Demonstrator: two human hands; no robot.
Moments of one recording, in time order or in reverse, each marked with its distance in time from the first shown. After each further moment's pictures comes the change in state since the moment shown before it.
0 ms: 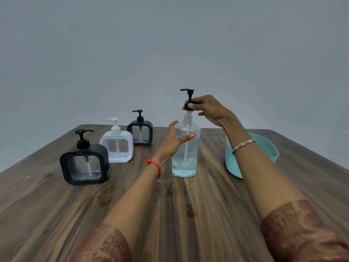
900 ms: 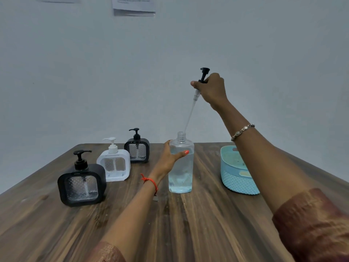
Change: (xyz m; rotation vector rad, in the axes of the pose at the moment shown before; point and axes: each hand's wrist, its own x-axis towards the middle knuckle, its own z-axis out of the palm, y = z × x) left_hand 0.001 -0.001 0.001 -0.068 -0.013 0.015; right_hand 0.022 -0.073 -0.039 -0.077 0.583 -0.135
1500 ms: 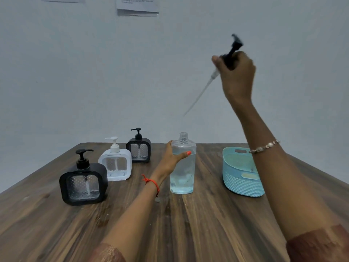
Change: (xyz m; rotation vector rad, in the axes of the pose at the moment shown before) left_hand 0.002 -0.004 0.000 -0.007 0.008 0.003; right_hand -0.027 -0.028 -0.036 0.049 0.353 -0.305
